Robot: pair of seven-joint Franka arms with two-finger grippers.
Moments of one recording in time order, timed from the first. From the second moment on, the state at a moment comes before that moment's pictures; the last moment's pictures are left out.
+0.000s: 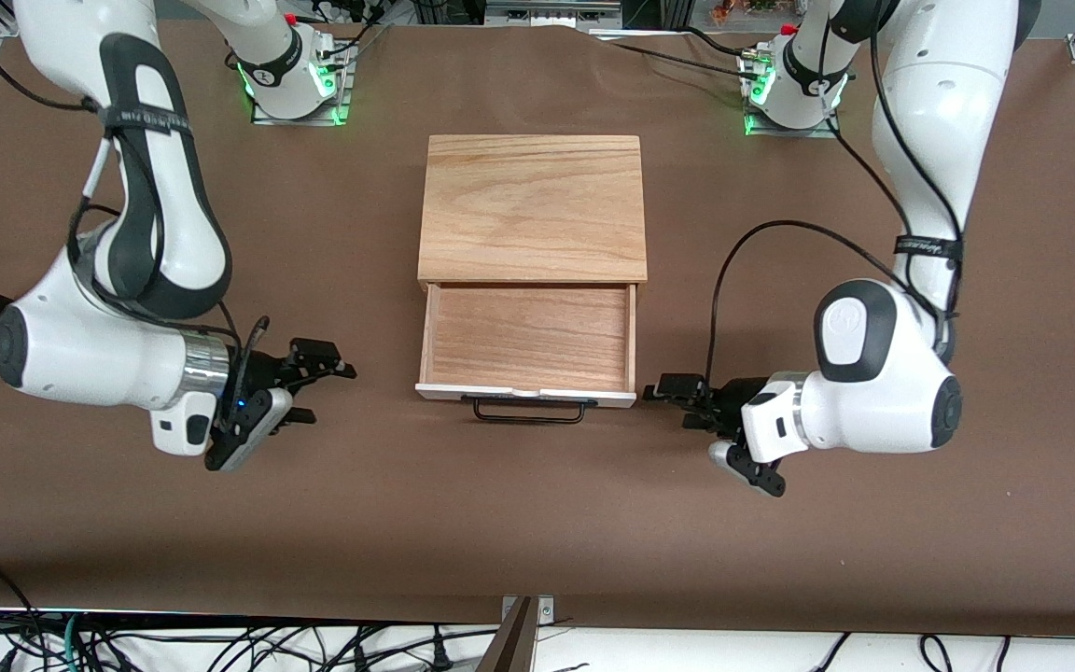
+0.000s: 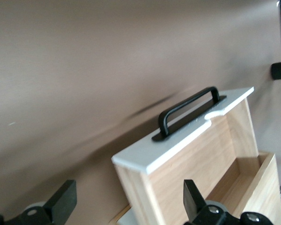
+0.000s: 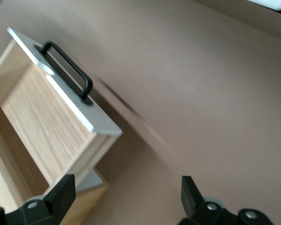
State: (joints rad) left arm -0.18 0.79 -0.06 -1.12 -0.65 1.81 0.34; right arm 0.33 0.59 -0.21 -1.30 0.58 1.83 -0.64
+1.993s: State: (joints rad) left arm -0.04 0.29 -0.03 -1.20 -0.01 1.40 -0.08; right arm 0.13 0.22 -0.09 -1.48 0.06 1.45 -0.26
